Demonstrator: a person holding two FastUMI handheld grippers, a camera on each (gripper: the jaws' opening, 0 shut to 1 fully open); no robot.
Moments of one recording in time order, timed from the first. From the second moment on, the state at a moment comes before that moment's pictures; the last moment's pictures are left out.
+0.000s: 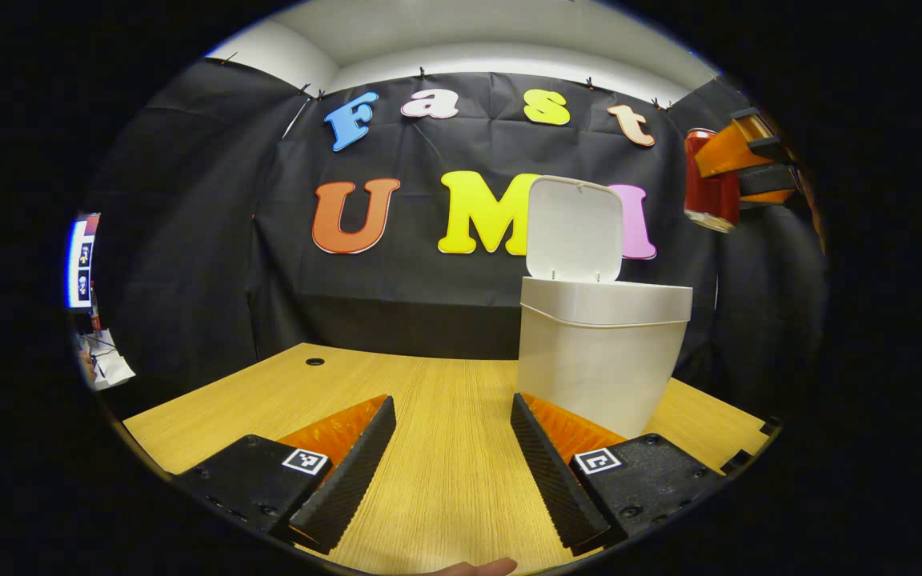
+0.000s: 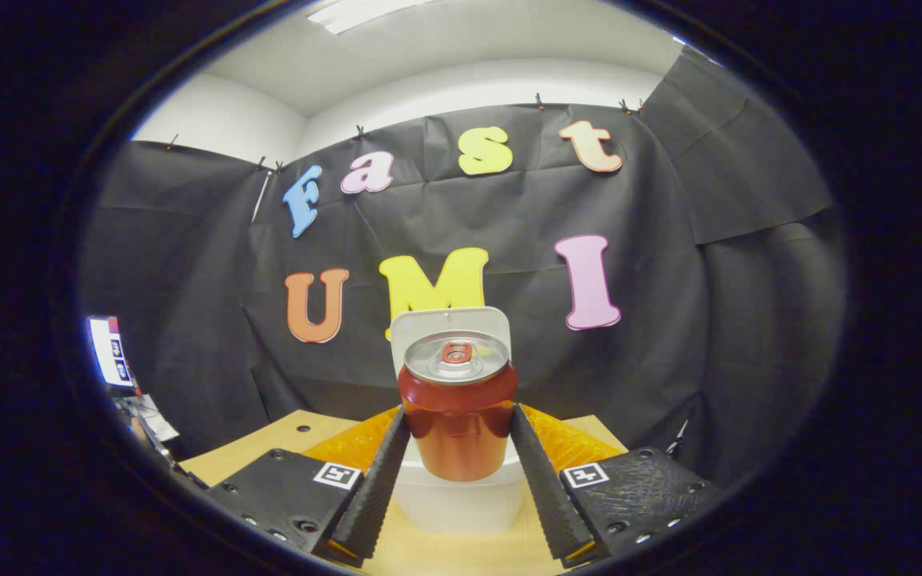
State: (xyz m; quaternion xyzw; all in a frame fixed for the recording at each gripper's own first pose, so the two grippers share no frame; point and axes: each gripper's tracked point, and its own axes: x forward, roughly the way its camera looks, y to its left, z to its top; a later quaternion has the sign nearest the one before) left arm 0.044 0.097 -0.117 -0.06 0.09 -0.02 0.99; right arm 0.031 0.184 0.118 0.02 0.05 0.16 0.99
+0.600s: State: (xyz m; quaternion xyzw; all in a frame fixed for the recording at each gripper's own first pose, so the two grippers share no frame) left arm 0.029 0.127 -0.124 -0.06 0.09 -0.02 0.99; right arm 0.149 0.241 0.093 -0.03 0.09 0.07 0.99
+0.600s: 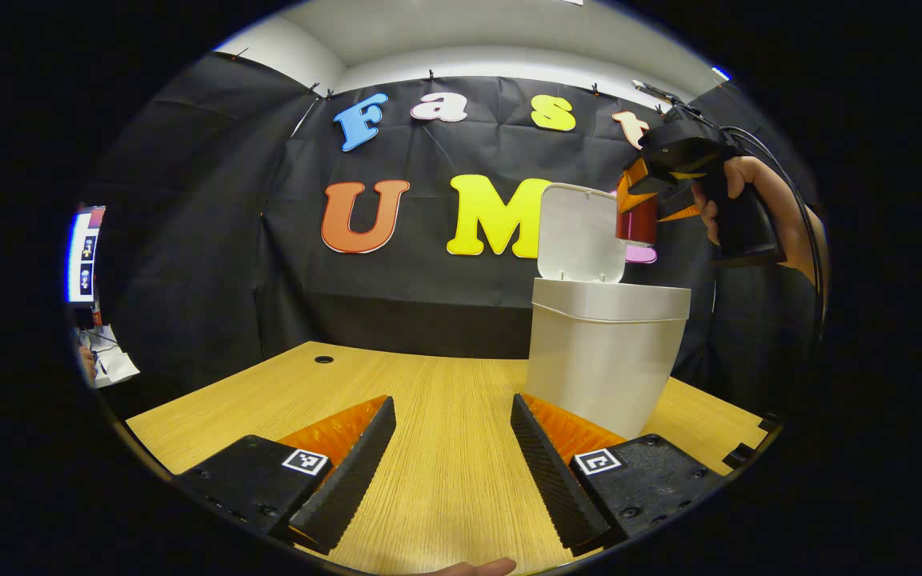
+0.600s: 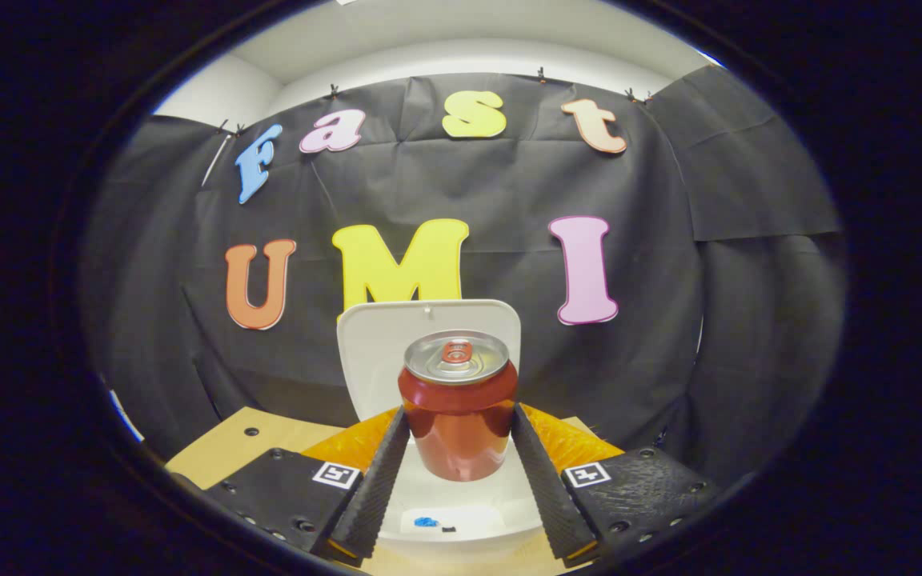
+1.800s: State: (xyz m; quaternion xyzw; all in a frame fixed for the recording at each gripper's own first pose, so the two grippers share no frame) left arm 0.033 0.128 -0.144 -0.09 0.12 -0.04 0.99; right arm 0.186 0.256 0.040 -0.08 0.12 0.09 0.99
